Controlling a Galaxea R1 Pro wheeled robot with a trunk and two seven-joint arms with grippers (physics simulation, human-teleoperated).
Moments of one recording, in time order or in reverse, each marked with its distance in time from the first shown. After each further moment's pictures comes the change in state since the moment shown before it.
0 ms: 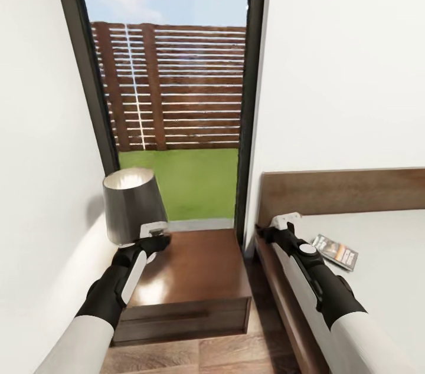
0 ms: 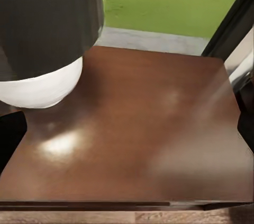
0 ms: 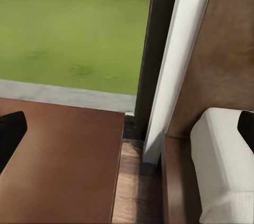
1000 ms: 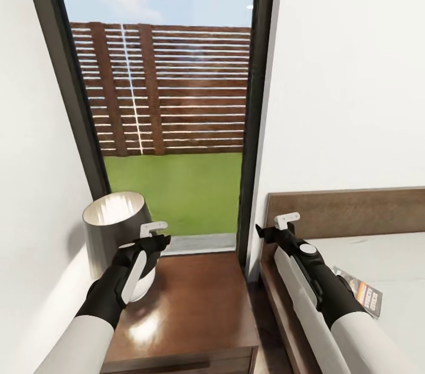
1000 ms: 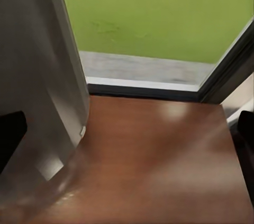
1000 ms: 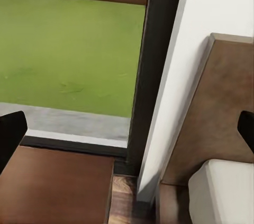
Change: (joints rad) left arm 0.000 0.000 0.000 -0.001 0.000 0.000 -0.001; right arm 0.000 -0.001 -0.001 0.001 0.001 0.000 0.000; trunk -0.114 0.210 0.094
